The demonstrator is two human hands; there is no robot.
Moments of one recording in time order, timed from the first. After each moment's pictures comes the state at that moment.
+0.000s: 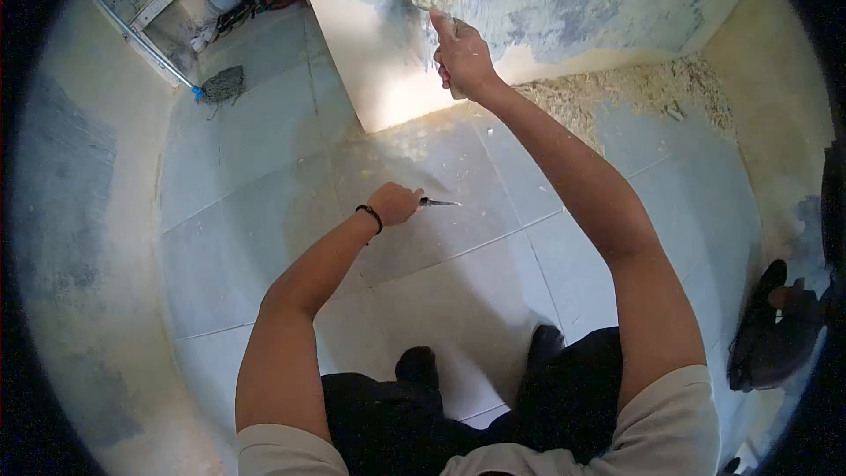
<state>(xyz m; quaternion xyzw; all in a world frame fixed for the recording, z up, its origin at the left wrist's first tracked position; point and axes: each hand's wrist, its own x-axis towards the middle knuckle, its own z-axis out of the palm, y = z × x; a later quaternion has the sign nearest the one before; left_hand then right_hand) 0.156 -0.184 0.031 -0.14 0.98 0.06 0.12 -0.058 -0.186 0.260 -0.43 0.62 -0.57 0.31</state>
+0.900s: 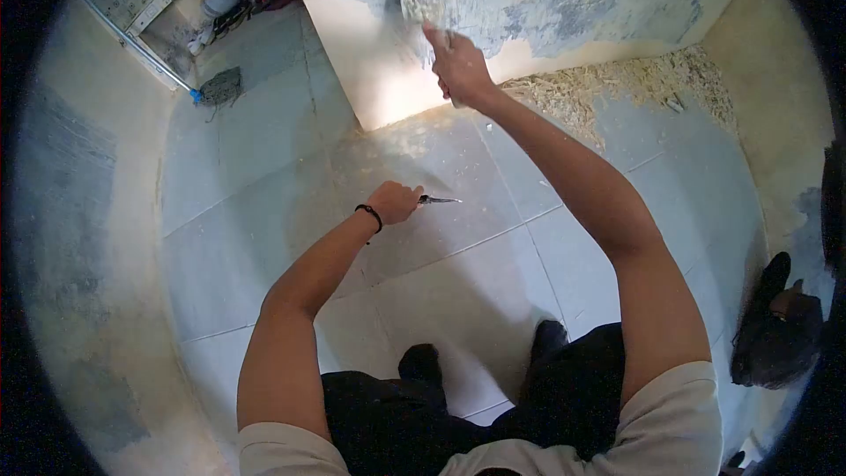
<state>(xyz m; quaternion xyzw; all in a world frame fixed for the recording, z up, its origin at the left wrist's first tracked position) 0.156 -0.181 0.039 -0.14 0.98 0.05 0.13 -0.051 -0.169 0.259 -0.44 0.66 -0.52 0.31</state>
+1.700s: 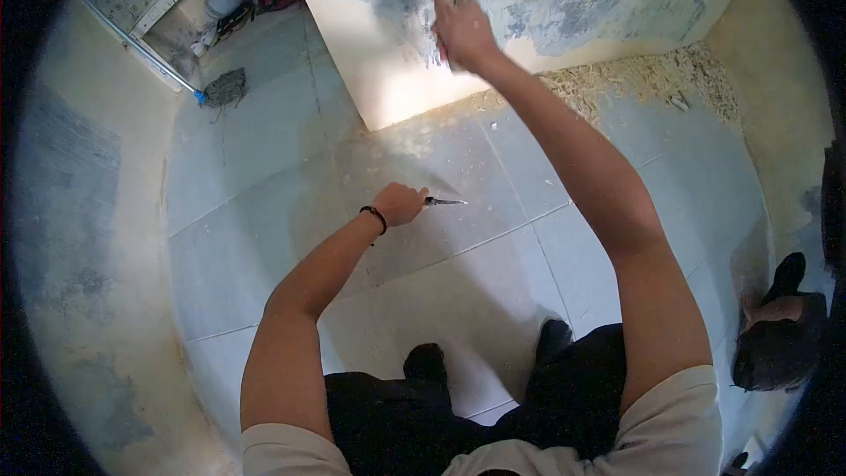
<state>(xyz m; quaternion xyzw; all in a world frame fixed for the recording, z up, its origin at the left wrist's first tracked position) 0.155 -0.174 0.047 -0.15 0.97 0.05 0.17 -0.064 -0.194 0.290 -0.50 0.61 -0.57 0.21</state>
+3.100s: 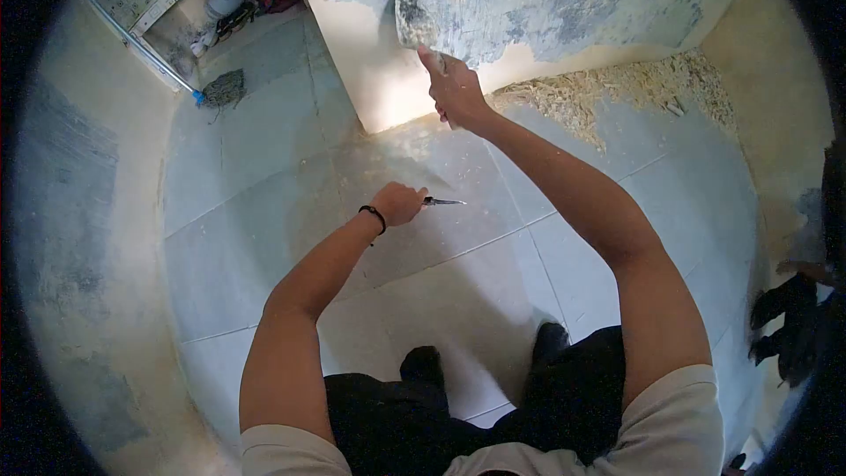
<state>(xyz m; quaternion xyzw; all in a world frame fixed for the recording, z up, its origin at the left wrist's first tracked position) 0.154 -0.177 0.053 -0.15 0.98 0.05 0.14 -0.033 -0.164 0.240 -0.43 0.68 -0.50 0.33</state>
